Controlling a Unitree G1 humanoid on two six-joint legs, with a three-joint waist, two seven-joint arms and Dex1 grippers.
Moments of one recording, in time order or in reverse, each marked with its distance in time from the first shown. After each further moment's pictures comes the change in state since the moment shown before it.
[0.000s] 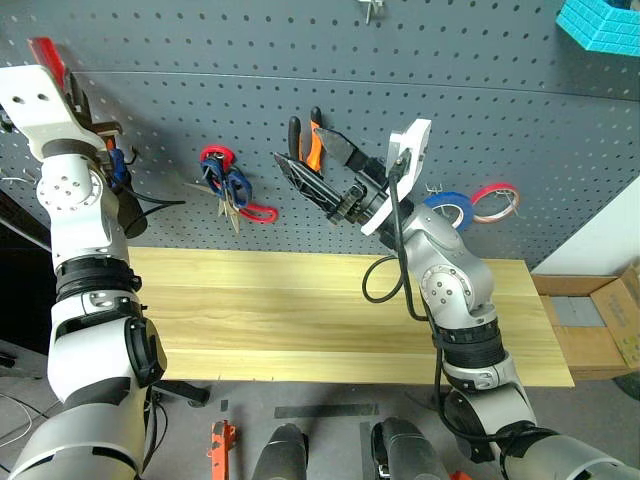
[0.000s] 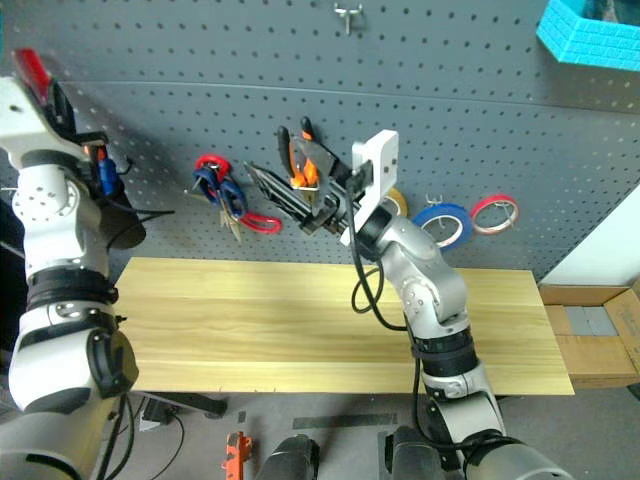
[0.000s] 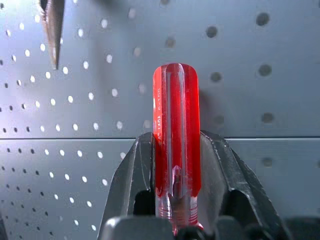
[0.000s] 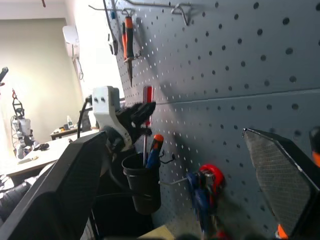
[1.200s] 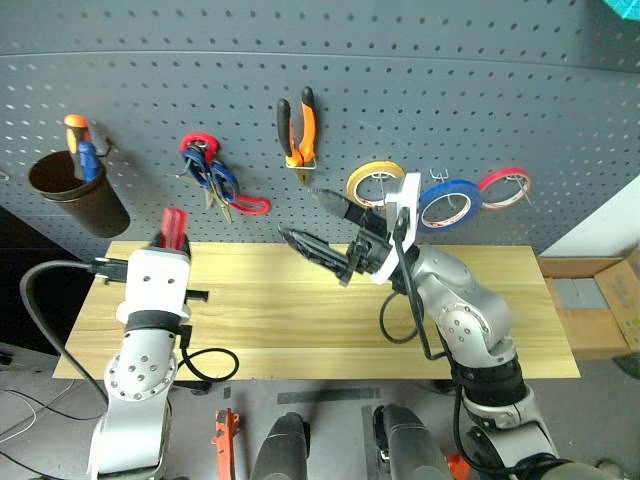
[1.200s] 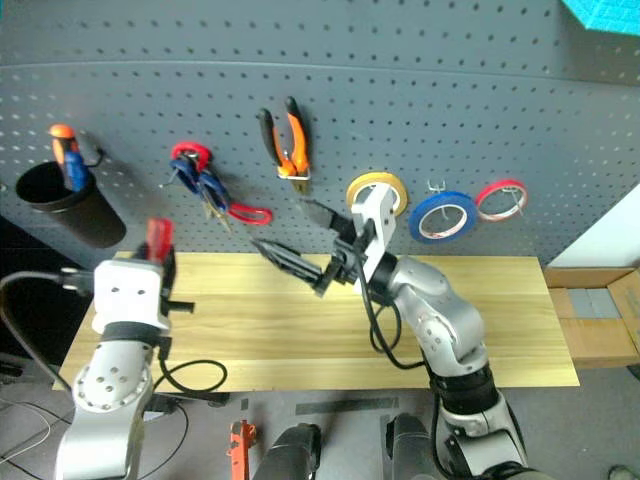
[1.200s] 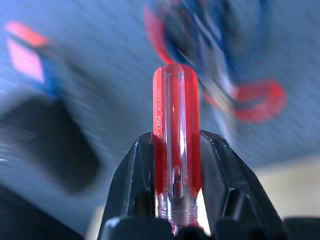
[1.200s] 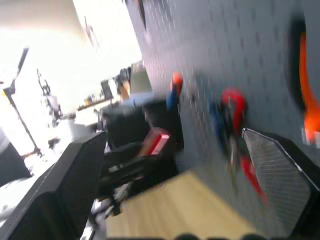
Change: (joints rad) left arm 0.996 -0.282 -0.124 -1.359 0.211 0.564 -0.003; right arm 0.123 -0.049 0.036 -0.131 0.043 0.101 0.076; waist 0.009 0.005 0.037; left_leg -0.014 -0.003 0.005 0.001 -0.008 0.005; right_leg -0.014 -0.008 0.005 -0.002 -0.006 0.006
